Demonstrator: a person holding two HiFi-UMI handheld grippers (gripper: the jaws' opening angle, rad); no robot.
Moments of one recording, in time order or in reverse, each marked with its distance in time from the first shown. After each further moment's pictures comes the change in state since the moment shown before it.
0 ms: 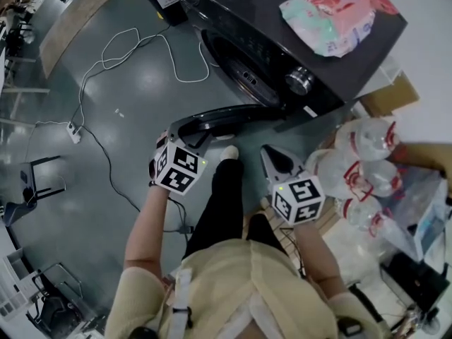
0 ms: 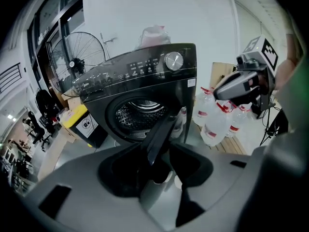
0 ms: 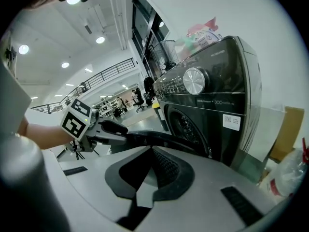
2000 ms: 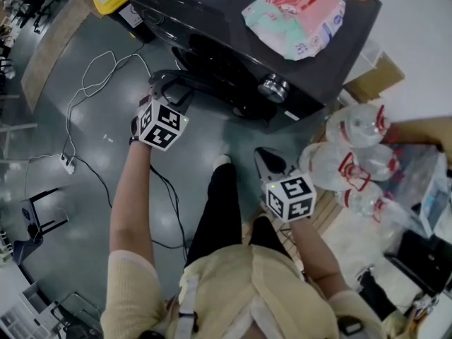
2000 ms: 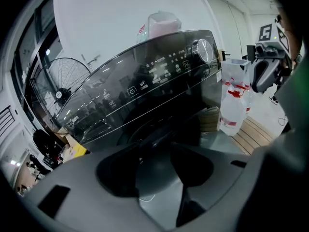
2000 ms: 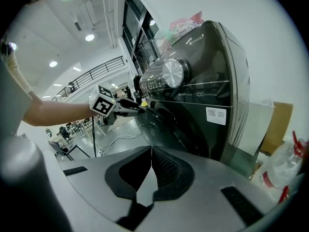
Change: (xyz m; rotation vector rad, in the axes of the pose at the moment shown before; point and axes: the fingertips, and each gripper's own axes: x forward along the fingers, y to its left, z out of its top) left arm 0.089 0.116 0.100 0.313 -0.124 0.068; right arm 0.014 -0.042 -0.009 0.062 0.022 -0.114
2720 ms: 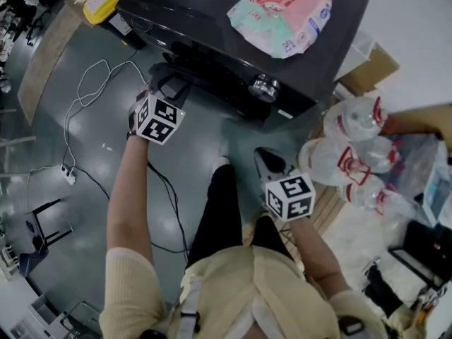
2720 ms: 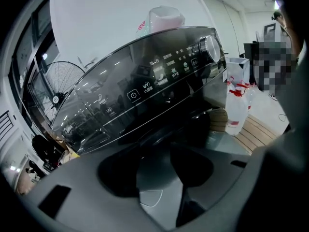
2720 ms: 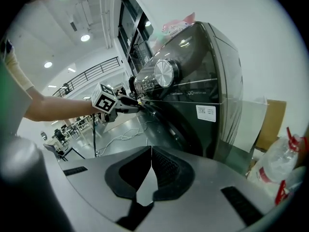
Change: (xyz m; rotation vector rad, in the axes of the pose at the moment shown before) left arm 0.022 0.015 0.019 0.040 -0.026 0.000; right arm -0.004 -0.013 -0.004 0.031 -0.010 -0.052
